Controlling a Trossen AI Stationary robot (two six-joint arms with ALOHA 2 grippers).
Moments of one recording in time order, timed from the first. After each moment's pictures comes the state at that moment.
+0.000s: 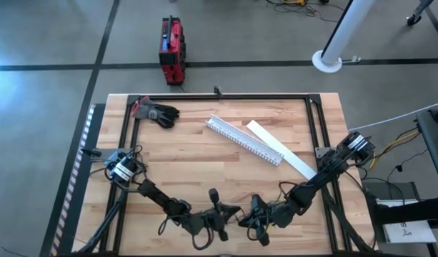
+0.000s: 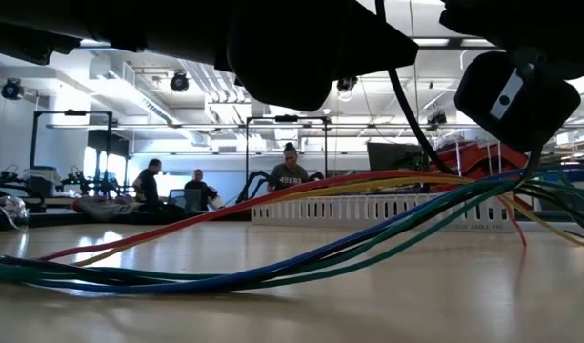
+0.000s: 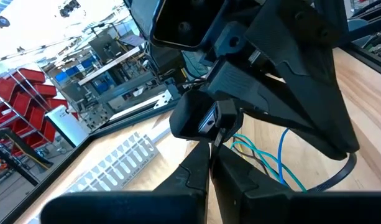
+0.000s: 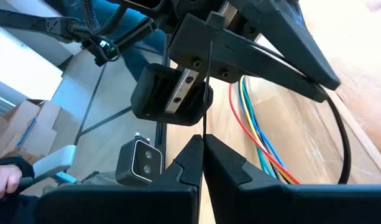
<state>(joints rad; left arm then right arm) -0.62 2.18 1.17 0.95 -0.91 0.36 0.68 1.84 0.80 0.56 0.36 0.81</state>
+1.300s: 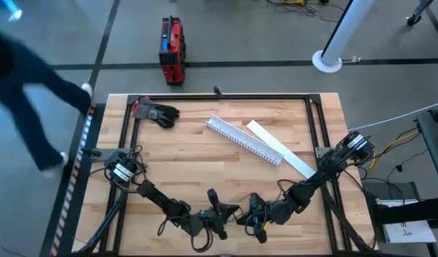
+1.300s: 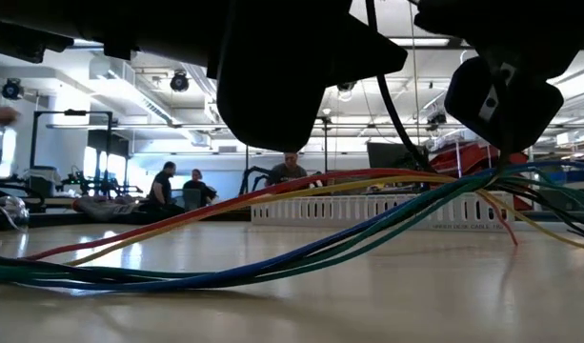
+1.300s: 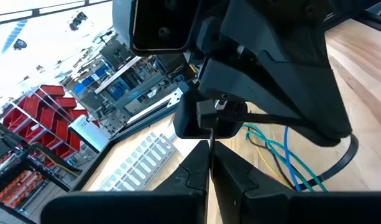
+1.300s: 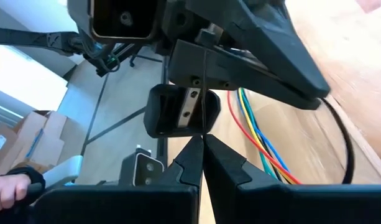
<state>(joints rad) -0.63 2.18 1.17 0.93 -0.96 0.49 0.66 1.83 0.80 0.58 0.34 0.85</state>
